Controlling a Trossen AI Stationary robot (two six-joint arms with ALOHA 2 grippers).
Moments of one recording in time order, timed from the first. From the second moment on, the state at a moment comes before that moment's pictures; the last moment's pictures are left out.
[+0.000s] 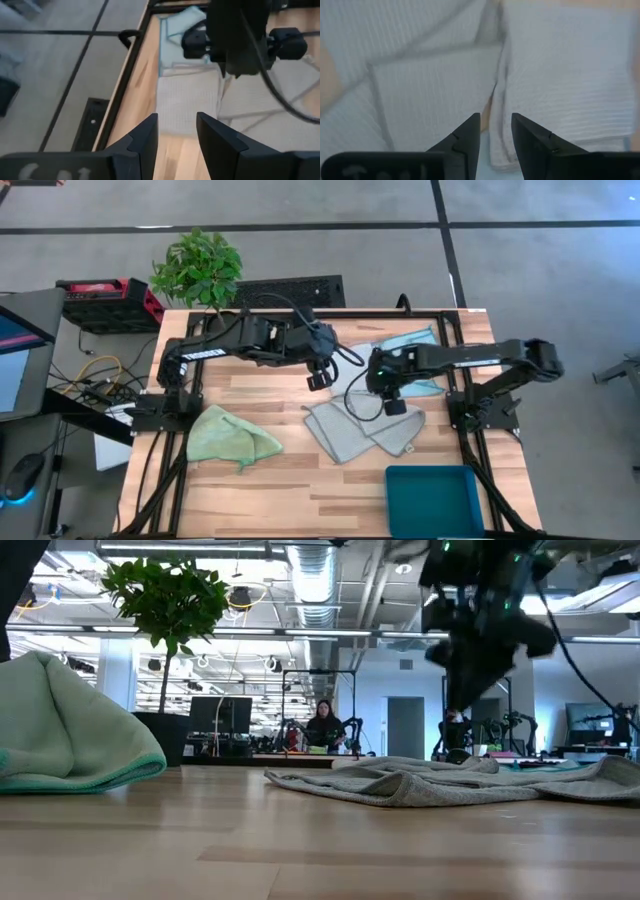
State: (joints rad) left arm -0.02 1.93 2.32 -1.27 -0.46 -0.04; right arm -0.11 1.40 0.91 -0.72 0.00 -0.36
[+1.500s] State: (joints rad) left arm -0.03 1.93 2.32 -1.36 -0.49 -0.09; right arm -0.11 1.75 0.96 -0.75 0.22 -0.38
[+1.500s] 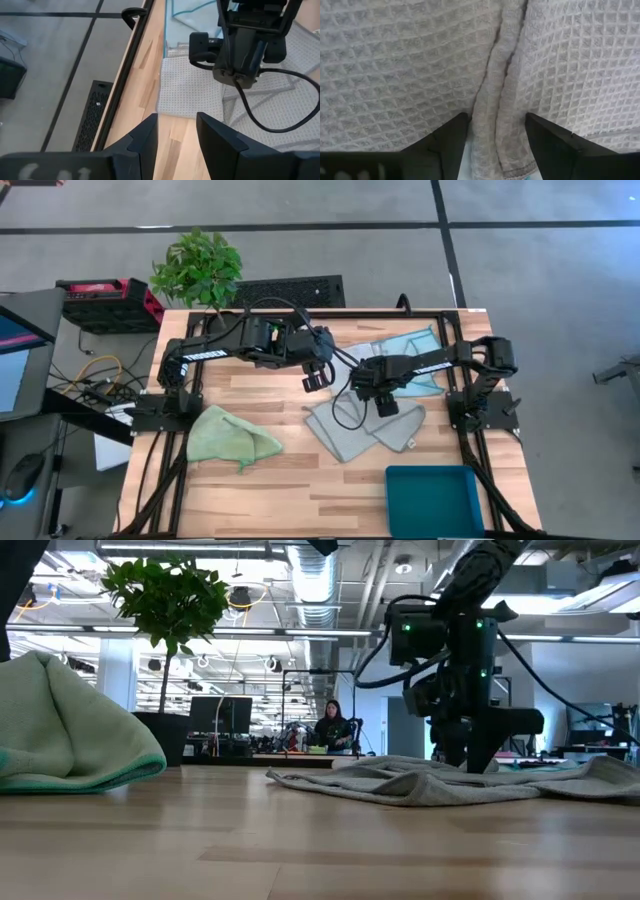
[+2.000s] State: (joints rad) left arm -0.03 1.93 2.32 -1.38 -0.48 -0.10; right arm -0.16 1.68 0.96 -0.71 0.14 -0.38
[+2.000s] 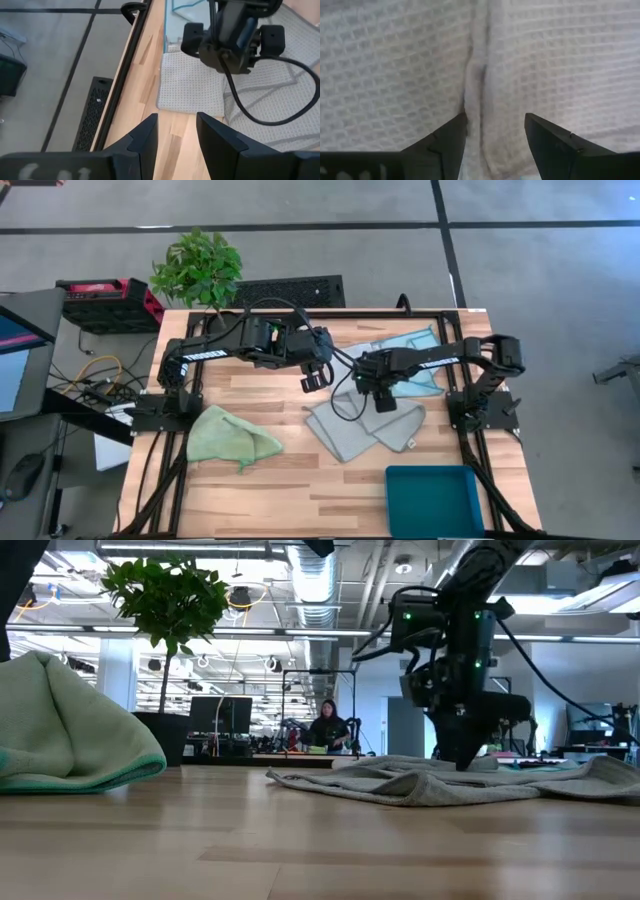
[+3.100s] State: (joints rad) left arm -0.03 1.93 2.32 -1.40 -0.48 -0.12; right arm -0.17 1.74 0.99 -0.74 0.19 -0.40
